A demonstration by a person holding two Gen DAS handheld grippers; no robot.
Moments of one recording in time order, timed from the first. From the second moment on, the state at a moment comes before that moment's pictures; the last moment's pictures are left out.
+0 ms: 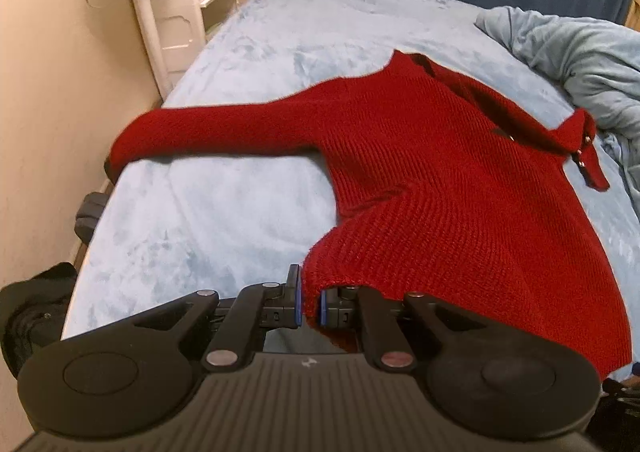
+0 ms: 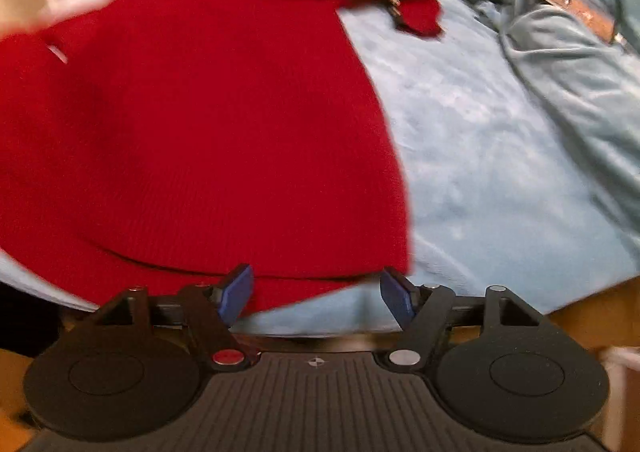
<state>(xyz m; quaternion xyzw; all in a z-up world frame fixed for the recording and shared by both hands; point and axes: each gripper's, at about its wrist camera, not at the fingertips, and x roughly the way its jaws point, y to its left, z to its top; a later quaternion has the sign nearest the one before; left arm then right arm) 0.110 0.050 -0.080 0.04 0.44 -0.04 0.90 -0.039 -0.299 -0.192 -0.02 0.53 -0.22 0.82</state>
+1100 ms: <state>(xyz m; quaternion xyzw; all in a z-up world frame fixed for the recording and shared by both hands) 0.038 0.089 -0.089 0.11 0.46 -0.04 0.88 -0.070 -0.349 -0.079 -0.01 0.46 -0.22 0.86</state>
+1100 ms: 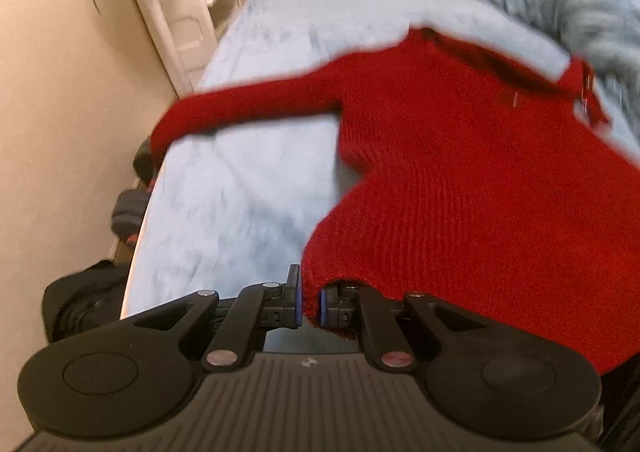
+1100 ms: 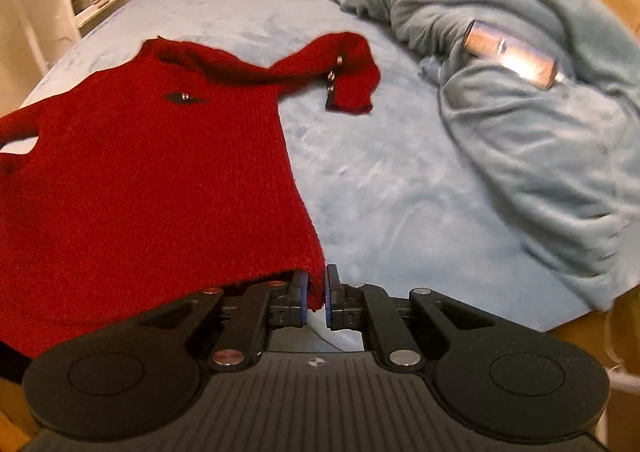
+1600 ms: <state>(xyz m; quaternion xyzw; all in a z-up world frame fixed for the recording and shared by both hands) 0.006 0.093 -0.135 0.19 0.45 -0.09 0.87 -0.081 -0.332 -0.128 0.00 0.52 -0.21 0.83</state>
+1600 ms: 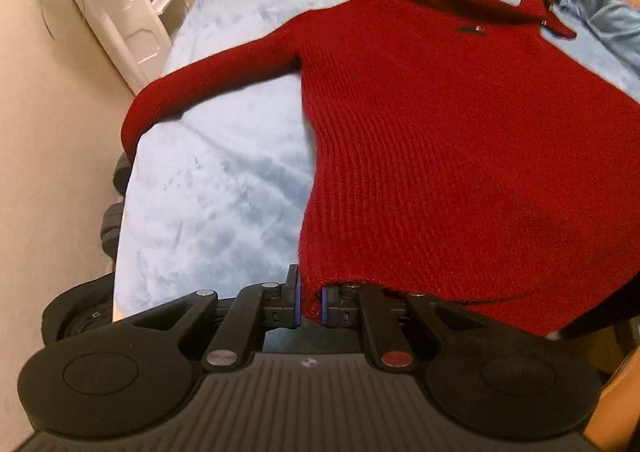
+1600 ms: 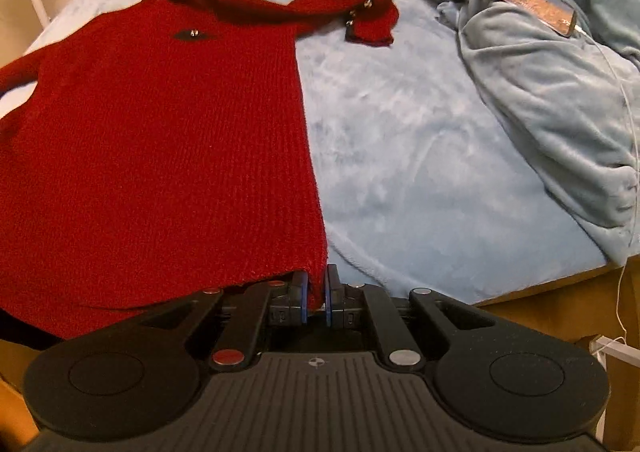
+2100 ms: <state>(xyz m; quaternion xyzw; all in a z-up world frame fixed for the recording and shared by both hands) 0.079 0.140 -0.048 0.00 0.38 -0.10 0.92 -0.020 -0.346 -0.056 0.03 0.44 -0.18 0.88</state>
